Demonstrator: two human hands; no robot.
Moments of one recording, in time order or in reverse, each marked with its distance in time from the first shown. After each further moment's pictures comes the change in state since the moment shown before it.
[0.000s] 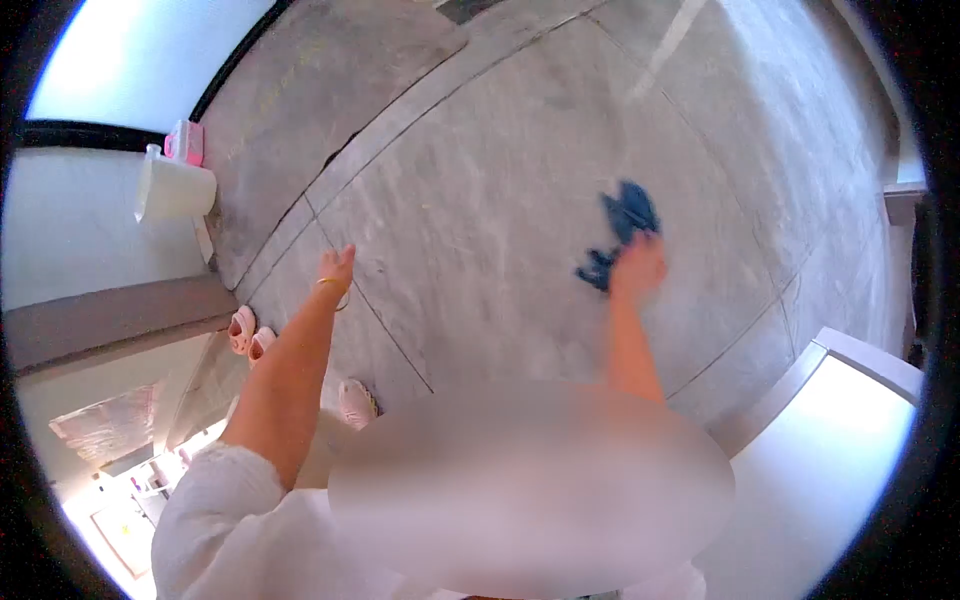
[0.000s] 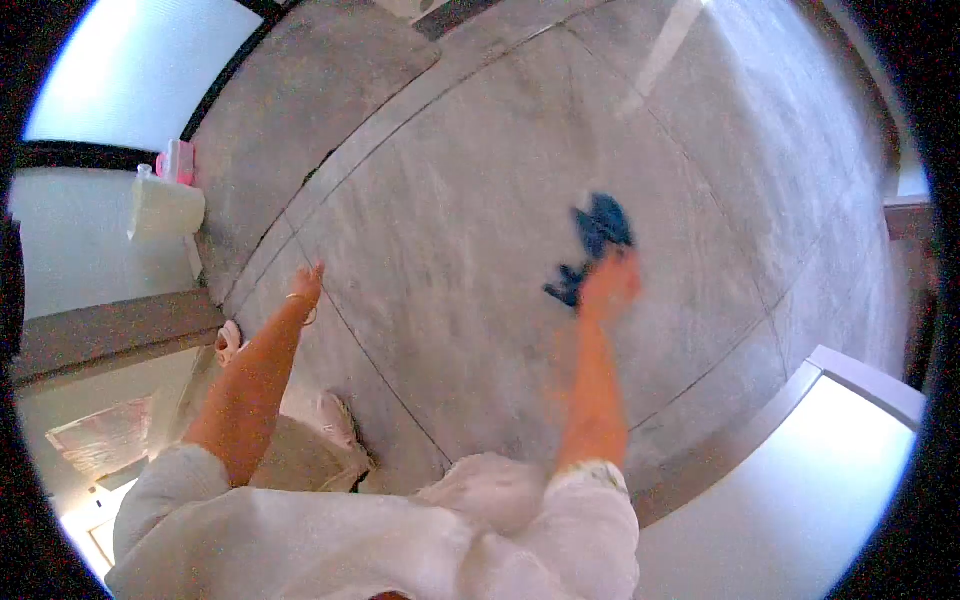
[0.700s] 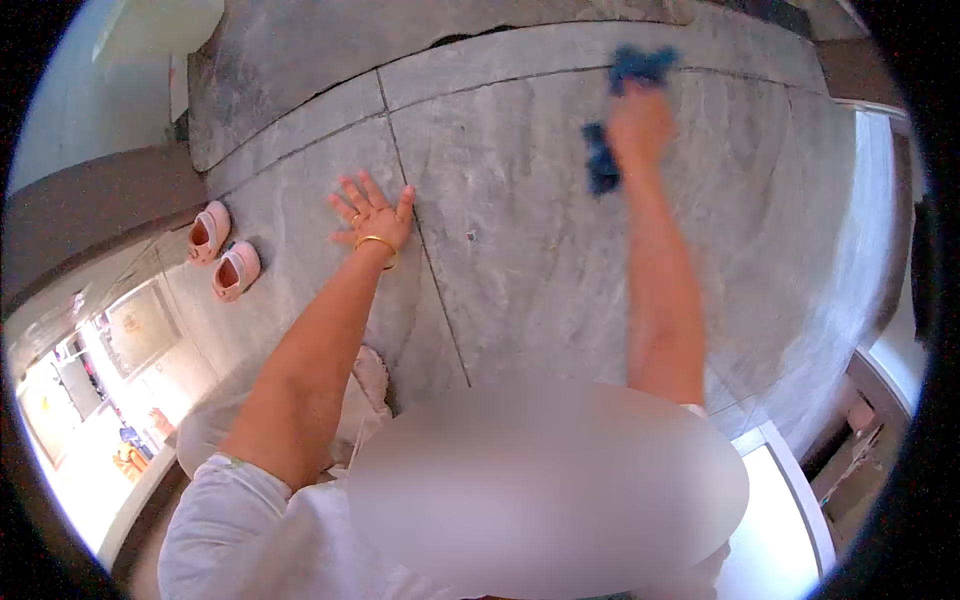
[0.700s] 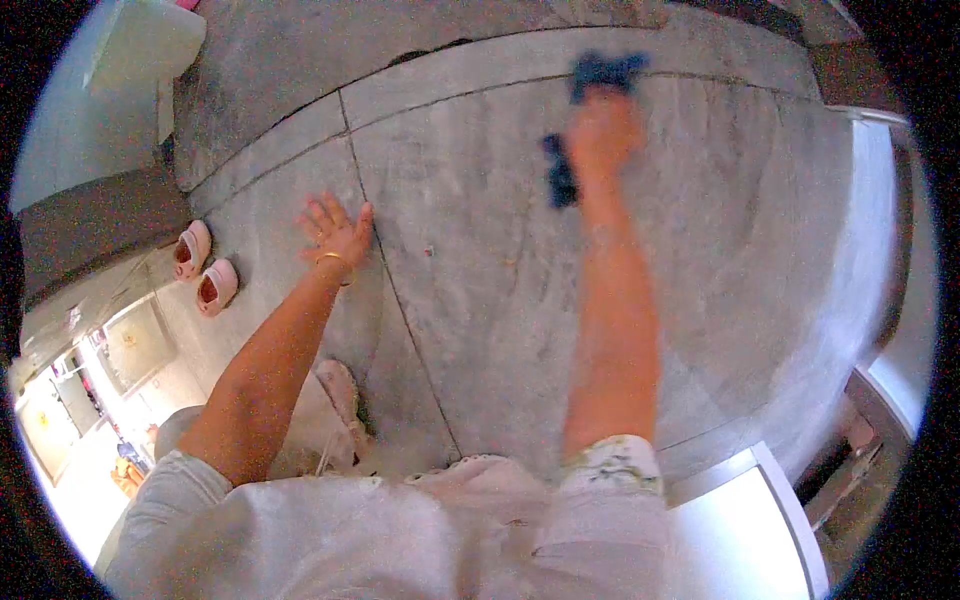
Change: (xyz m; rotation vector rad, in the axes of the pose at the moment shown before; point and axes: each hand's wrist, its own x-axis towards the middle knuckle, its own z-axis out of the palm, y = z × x) left_hand -0.015 -0.003 0.006 -0.077 -0.075 -0.409; right_hand 0.090 -0.369 0.097 0.012 -0.072 -0.669
